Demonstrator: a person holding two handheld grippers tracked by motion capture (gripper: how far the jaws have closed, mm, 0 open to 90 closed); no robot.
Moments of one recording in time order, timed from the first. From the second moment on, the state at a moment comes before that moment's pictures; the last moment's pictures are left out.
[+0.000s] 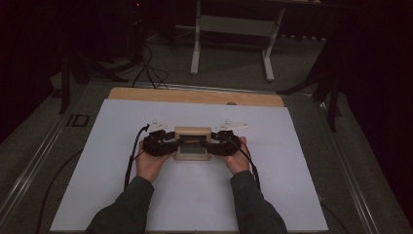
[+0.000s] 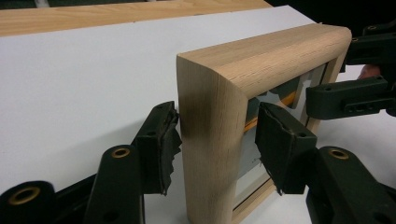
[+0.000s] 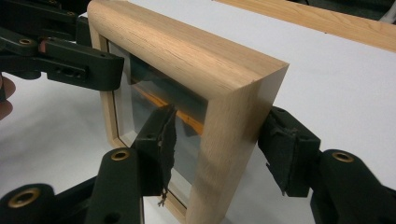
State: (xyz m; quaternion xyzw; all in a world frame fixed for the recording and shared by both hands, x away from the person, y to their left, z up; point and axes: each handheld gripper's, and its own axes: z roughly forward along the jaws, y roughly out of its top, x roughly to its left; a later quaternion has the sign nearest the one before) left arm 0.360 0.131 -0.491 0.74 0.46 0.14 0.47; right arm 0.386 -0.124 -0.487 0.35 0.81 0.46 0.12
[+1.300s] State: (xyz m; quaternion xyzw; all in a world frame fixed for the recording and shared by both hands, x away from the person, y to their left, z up) left arm 0.335 0.165 -0.500 0.74 0.47 0.15 0.46; right arm 0.372 -0.135 -0.488 0.34 0.83 0.43 0.13
